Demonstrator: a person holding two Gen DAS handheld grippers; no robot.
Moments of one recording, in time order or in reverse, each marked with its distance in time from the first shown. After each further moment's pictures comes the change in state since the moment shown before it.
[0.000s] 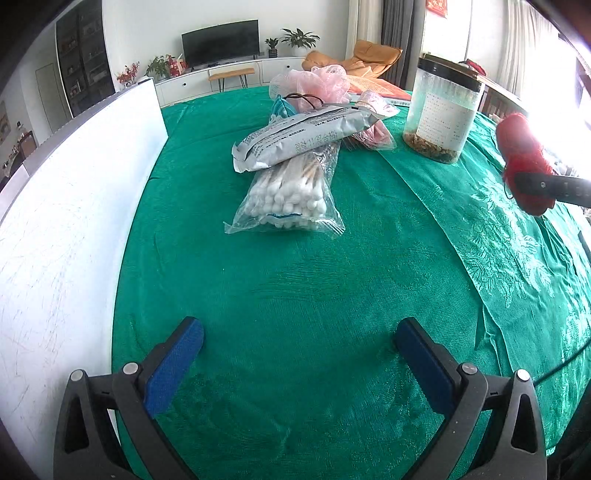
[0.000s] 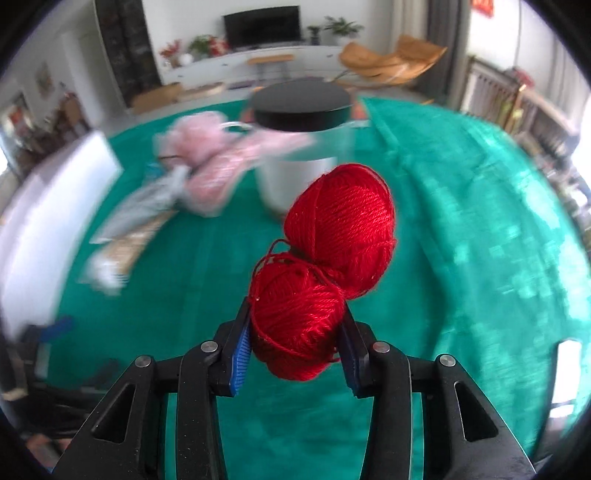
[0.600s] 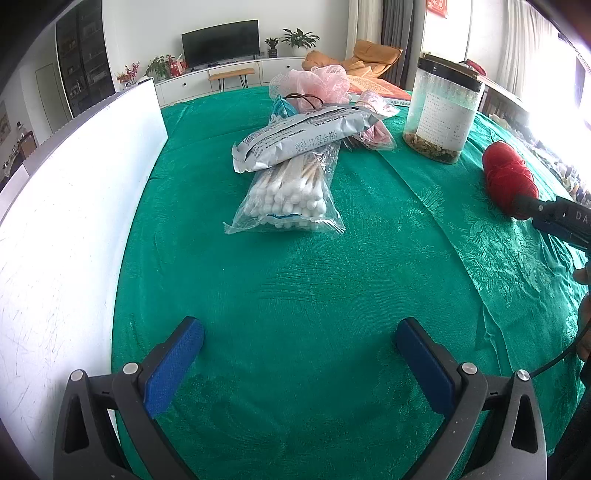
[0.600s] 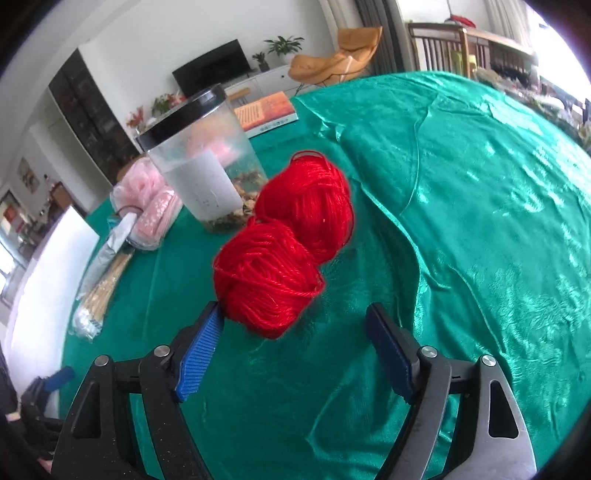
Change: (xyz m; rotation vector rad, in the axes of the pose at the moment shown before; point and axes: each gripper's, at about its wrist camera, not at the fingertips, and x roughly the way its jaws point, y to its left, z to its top) left arm 0.000 0.000 0.000 0.000 0.000 0.000; right arm 0.031 -0.059 -0.038 0.317 -0.100 0.150
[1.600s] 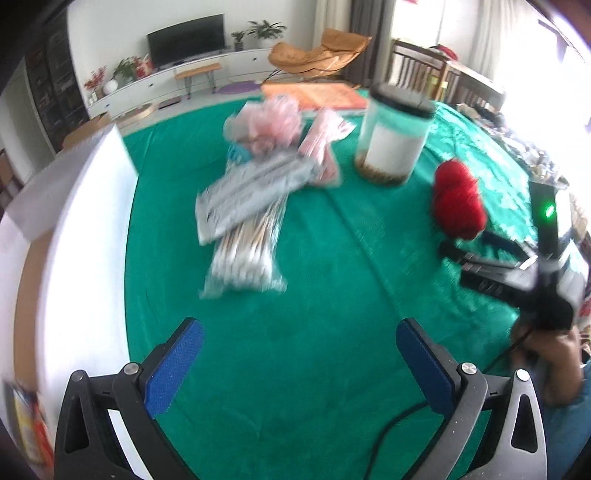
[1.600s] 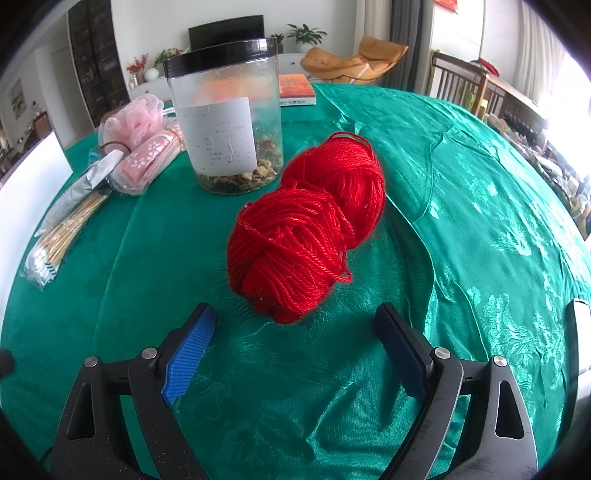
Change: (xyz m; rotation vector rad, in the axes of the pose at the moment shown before) left arm -0.050 -0.021 0.059 0.097 0.062 -0.105; right arm 0.016 0.034 -0.015 -0.219 0.046 -0.175
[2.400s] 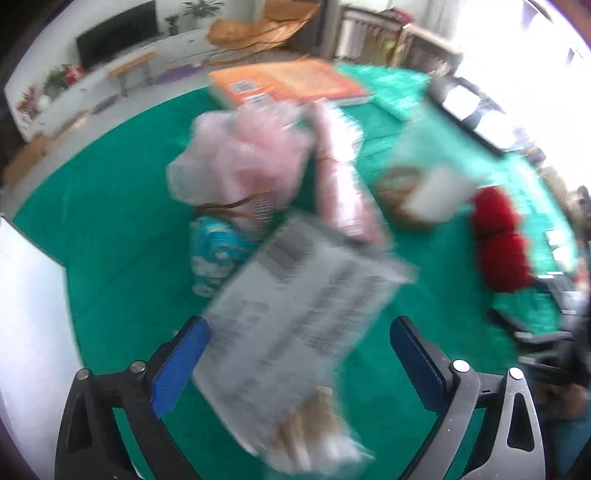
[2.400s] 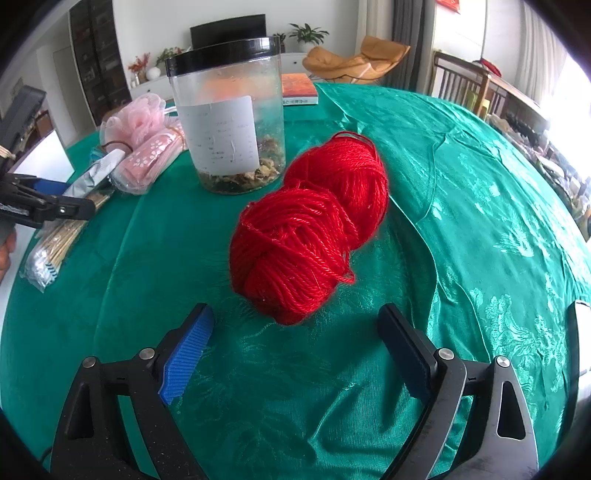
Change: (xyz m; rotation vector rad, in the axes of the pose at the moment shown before) left arm 0.089 0.045 0.100 0.142 0.135 -0.260; right arm -0.001 0.002 -0.001 -0.005 0.003 0.005
